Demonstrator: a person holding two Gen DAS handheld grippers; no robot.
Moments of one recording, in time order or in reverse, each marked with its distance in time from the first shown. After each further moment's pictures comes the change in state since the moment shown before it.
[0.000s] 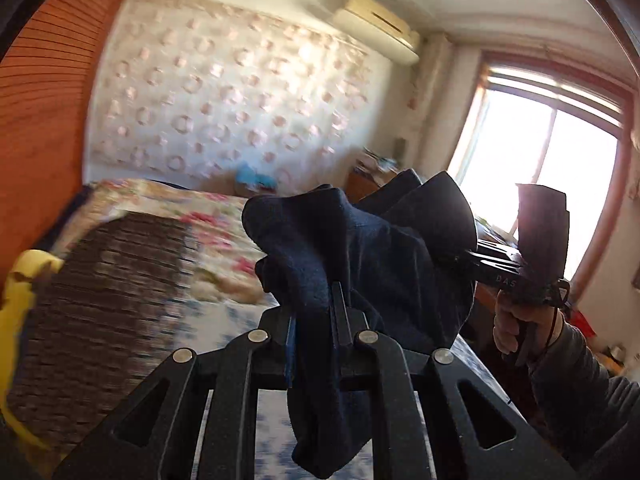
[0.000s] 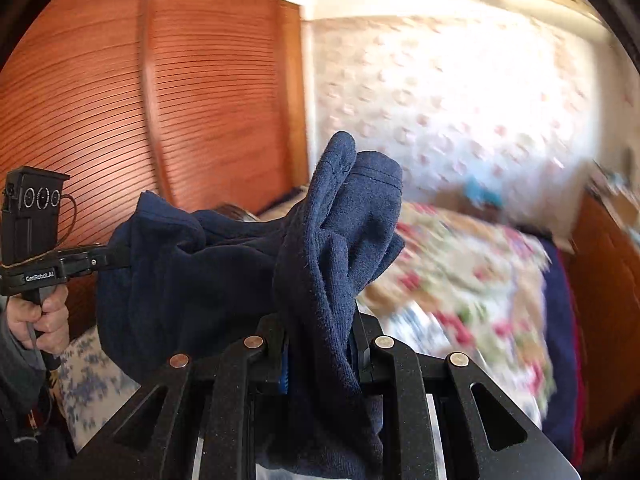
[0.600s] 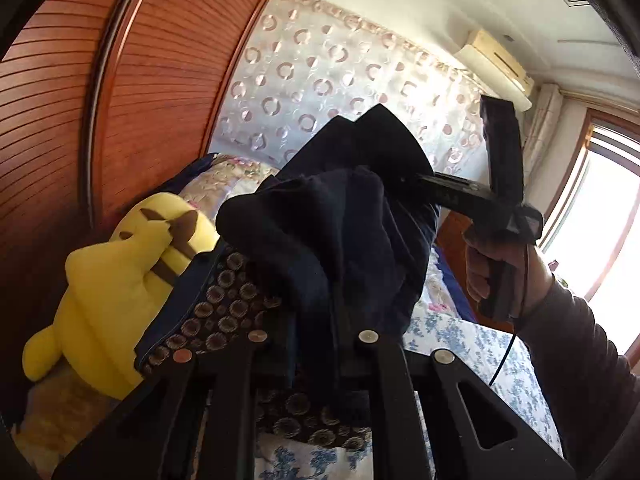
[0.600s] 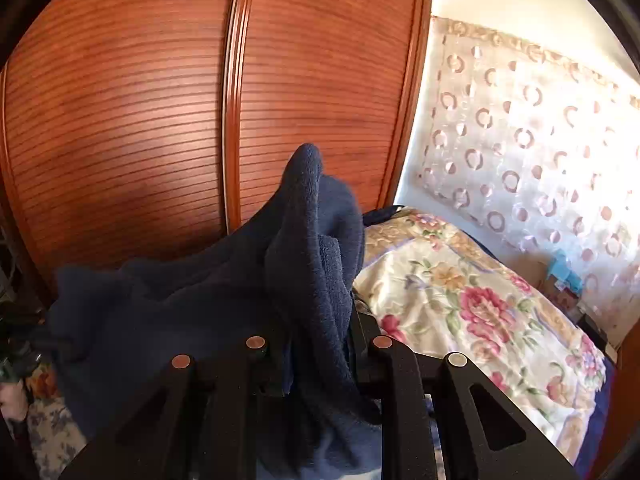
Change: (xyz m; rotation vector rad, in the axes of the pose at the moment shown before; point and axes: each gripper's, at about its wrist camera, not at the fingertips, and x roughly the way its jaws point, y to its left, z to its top) left arm -0.048 0.138 -0.057 -0.232 -0.039 0.313; right arm 0.269 0.110 0.120 -0.242 0.072 0.188
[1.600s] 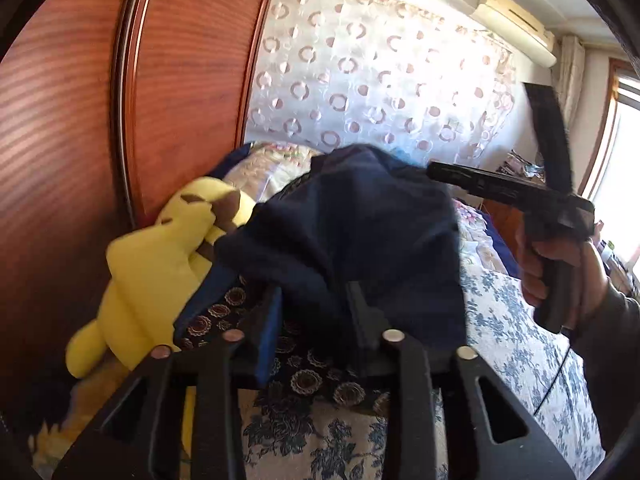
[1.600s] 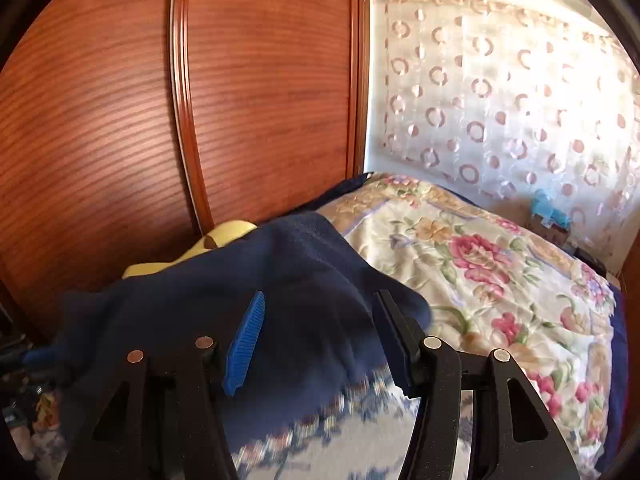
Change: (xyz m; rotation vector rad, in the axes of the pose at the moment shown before) left arm -0.015 -0.015 -0.024 0.124 0.043 0.174; right arm -0.022 0.037 -0.040 0.199 -0.005 -0.110
